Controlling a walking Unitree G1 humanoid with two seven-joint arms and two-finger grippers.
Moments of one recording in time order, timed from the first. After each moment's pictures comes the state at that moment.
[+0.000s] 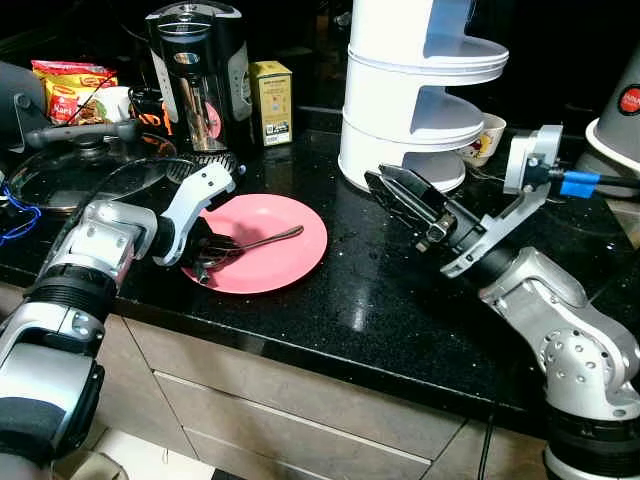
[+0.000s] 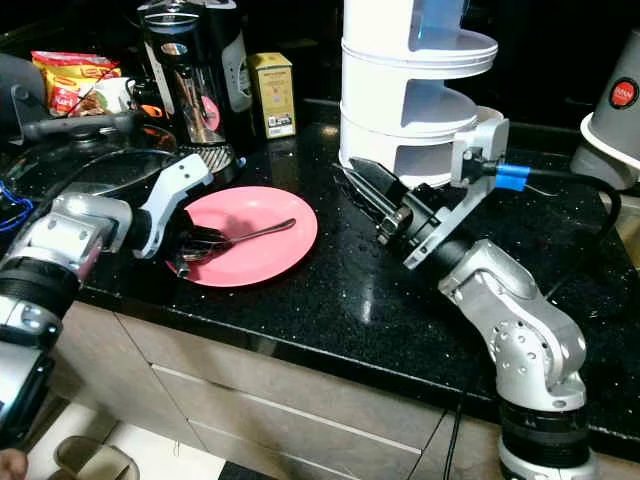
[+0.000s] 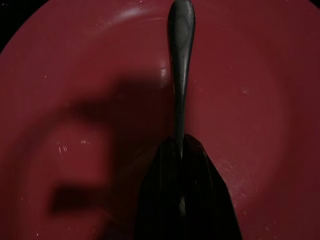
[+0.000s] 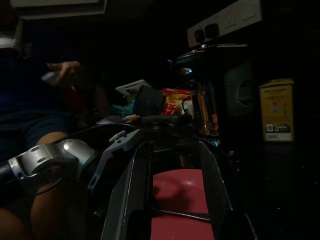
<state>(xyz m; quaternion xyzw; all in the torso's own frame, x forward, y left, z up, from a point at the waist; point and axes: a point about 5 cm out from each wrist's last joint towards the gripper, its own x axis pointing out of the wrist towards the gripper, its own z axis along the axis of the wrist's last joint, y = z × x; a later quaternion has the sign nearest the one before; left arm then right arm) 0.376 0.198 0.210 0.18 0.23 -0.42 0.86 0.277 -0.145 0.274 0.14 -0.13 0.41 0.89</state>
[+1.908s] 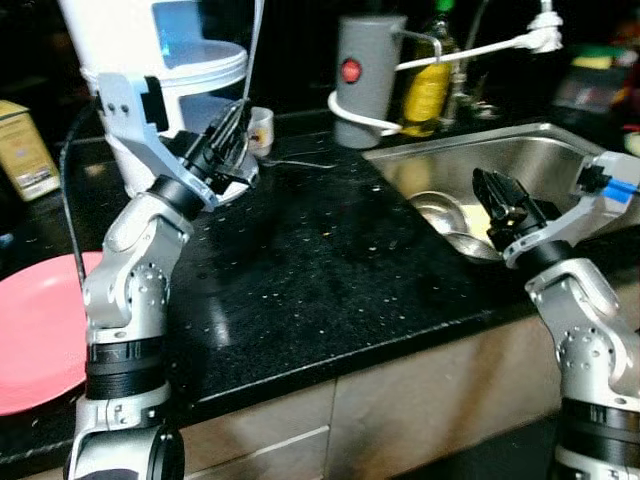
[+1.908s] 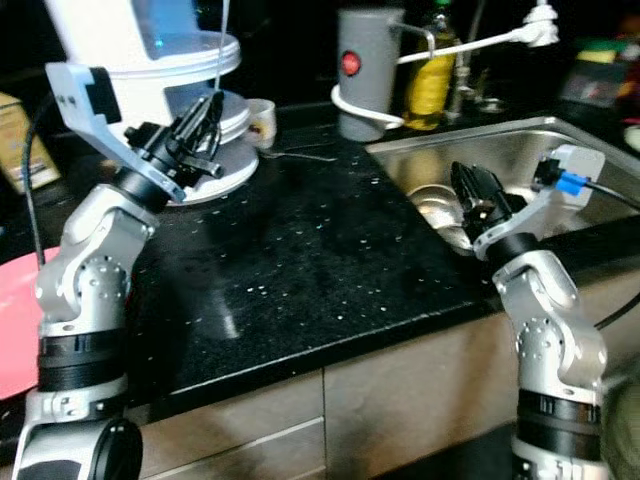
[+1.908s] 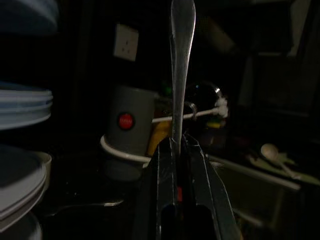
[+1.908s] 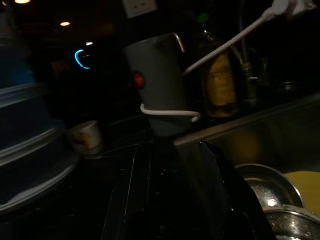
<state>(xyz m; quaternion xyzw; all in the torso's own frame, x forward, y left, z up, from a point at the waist) 0.331 0.161 0.291 -0.15 -0.24 -0.21 0.94 0.311 -0.220 0.244 0.15 -0.14 0.12 0.97</state>
